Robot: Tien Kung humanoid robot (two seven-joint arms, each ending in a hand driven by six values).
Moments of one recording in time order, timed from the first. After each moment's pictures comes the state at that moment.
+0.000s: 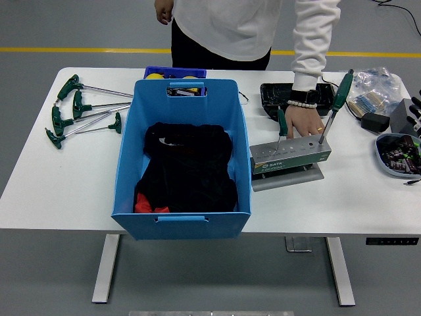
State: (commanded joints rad) left arm -0.10 0.06 -0.91 -0.18 0.52 0.25 0.06; right arm 0.16 -0.22 1.65 1.28 -1.23 0.01 0.07
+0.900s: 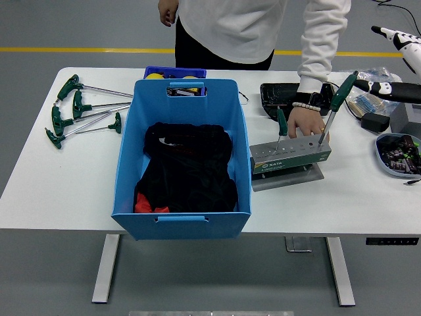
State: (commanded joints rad) left arm -0.10 0.06 -0.92 -0.18 0.54 0.25 0.07; right arm 0.51 -0.65 1.13 1.30 -1.86 -0.09 0.27
